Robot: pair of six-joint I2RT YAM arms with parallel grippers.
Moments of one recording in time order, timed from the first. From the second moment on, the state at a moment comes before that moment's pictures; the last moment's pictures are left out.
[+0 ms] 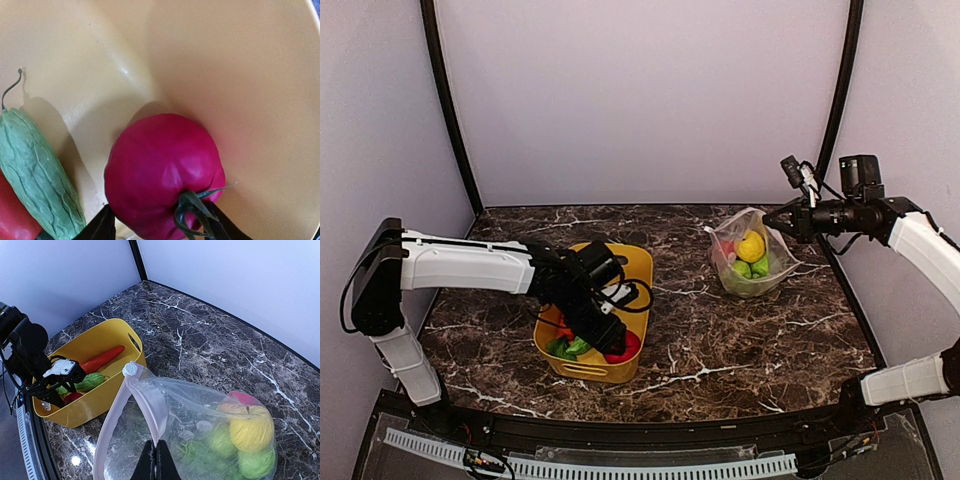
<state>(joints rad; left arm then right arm) -0.95 1.73 1.19 -0.71 0.19 -0.30 0.17 1.19 1.10 -0.53 -0.78 -0.23</state>
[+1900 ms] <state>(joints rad) -0.96 1.60 1.14 -0.62 0.02 -0.32 0.17 1.19 1.09 -0.53 -0.77 -0.23</state>
